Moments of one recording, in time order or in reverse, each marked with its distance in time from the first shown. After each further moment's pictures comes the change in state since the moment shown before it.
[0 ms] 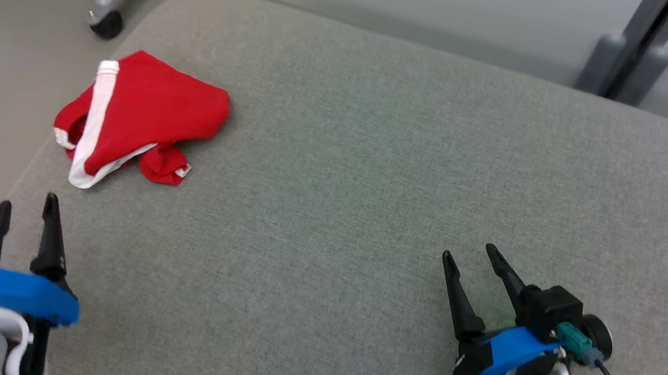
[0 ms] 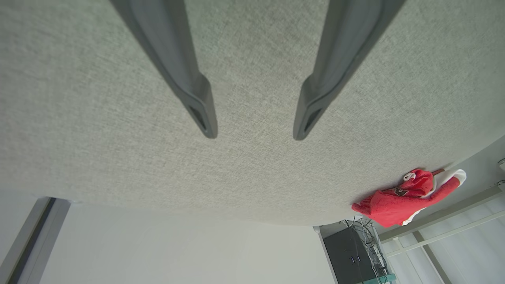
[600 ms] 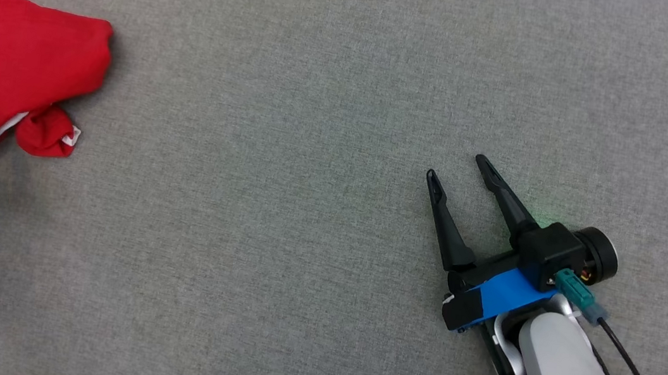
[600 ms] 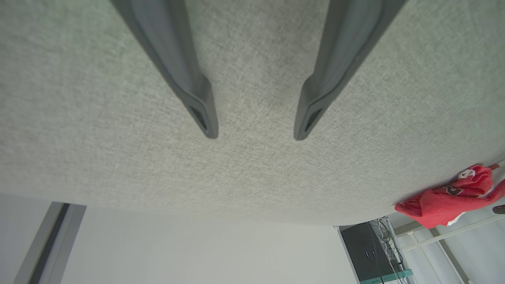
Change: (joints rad) left arm -0.378 0.330 -0.401 0.255 -0.516 0.000 0.077; right arm -0.130 0.008 0.025 -0.130 -0.102 0.001 -0.004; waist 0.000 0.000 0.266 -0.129
